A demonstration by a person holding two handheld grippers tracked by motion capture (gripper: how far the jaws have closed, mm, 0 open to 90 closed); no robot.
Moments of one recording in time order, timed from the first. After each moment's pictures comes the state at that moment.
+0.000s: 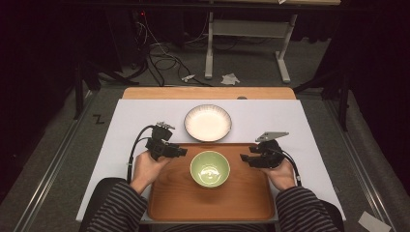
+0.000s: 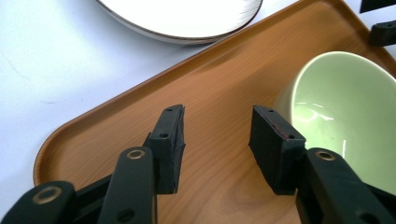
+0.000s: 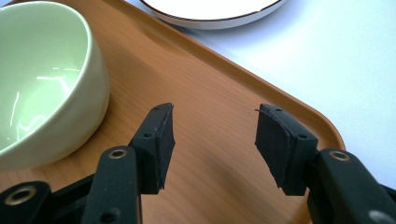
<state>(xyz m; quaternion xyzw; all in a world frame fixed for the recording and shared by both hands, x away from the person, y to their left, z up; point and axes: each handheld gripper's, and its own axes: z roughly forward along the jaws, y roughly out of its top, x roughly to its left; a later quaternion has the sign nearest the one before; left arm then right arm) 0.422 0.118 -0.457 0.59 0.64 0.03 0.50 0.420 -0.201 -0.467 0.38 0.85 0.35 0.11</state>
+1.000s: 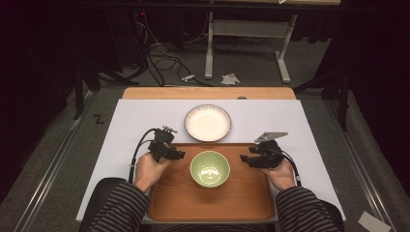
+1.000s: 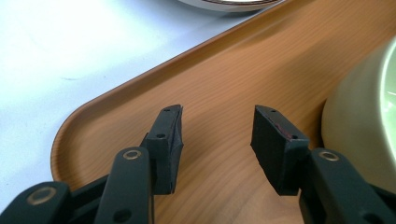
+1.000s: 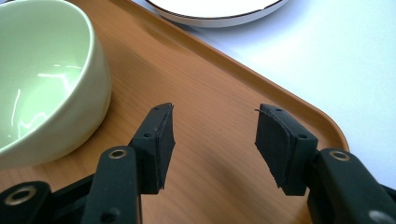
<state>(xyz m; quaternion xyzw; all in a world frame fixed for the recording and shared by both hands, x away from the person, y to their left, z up) 0.431 0.116 -0.486 0.61 0.65 0.07 0.45 0.420 -0.200 -0.468 0.37 0.85 0.35 0.11</state>
